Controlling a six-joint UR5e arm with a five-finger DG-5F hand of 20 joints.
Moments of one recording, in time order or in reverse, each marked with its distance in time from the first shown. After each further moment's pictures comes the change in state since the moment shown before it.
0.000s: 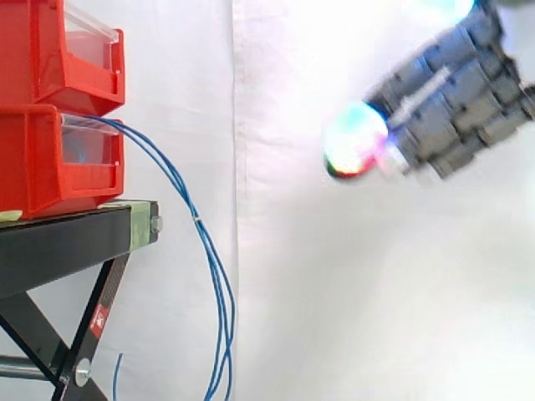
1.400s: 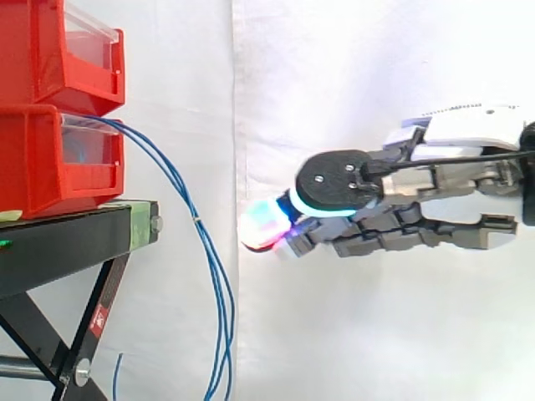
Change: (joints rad) arm 0.101 -0.242 -0.262 0.924 0.328 -0.239
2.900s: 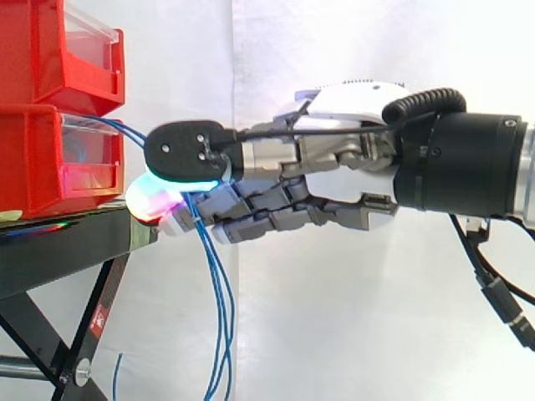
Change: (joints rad) arm 0.011 -0.154 0.235 0.002 -0.008 -0.006
